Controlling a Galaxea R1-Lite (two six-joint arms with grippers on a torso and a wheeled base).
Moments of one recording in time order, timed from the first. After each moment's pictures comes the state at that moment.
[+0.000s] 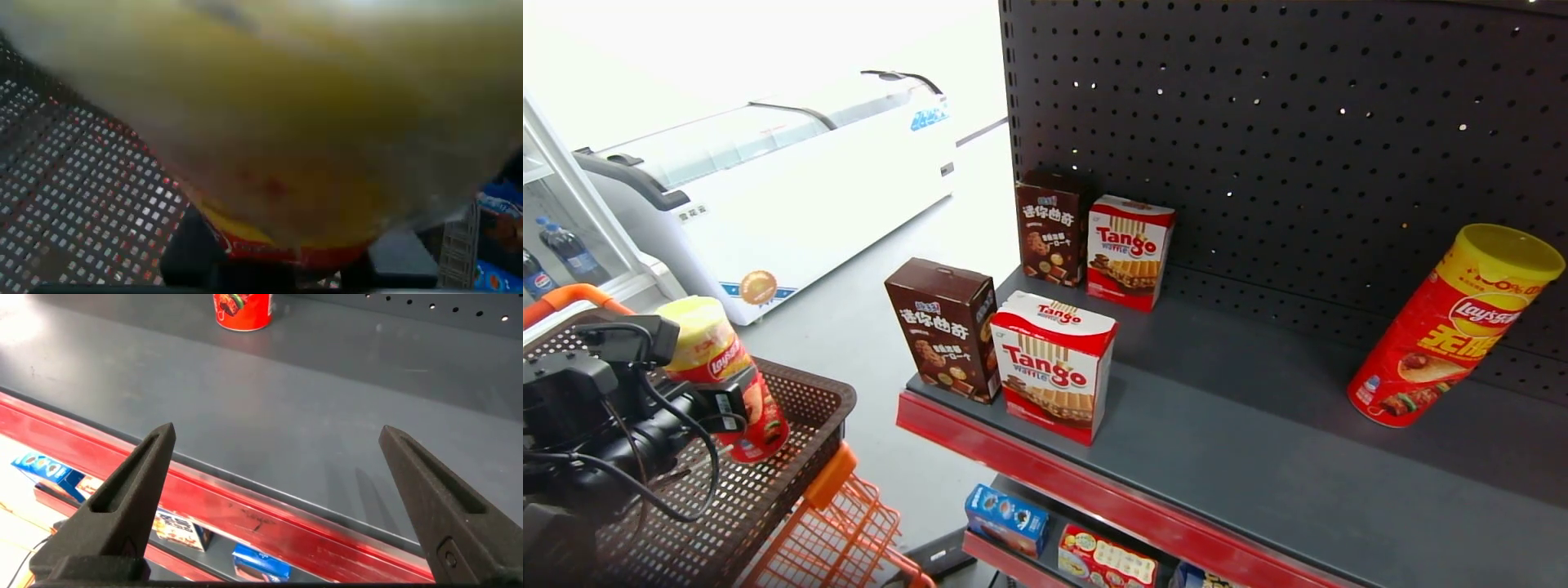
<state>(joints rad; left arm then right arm) 0.26 1.85 -0.37 -1.32 -0.12 0.07 0.00 0.00 0.00 0.00 -0.04 0.01</state>
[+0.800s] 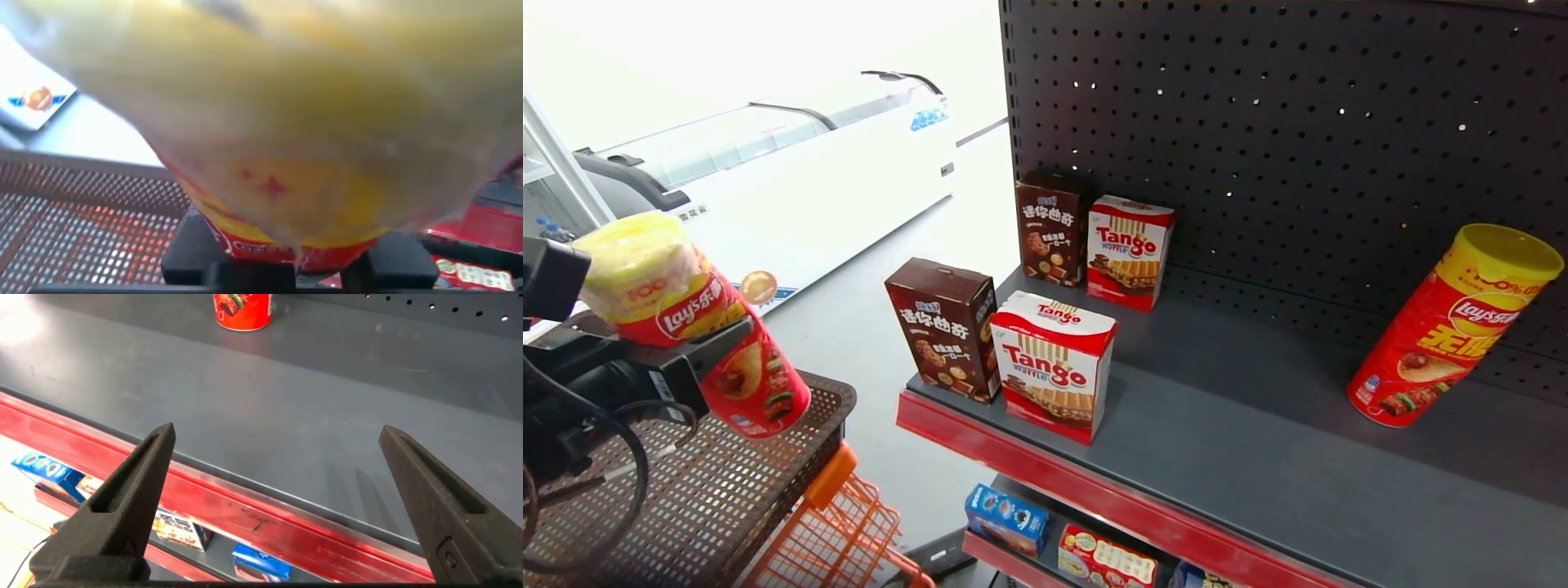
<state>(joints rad) 0.08 1.29 -0.42 -0.83 -0.24 0.06 0.00 0.00 0.00 0.00 -0.04 0.01</state>
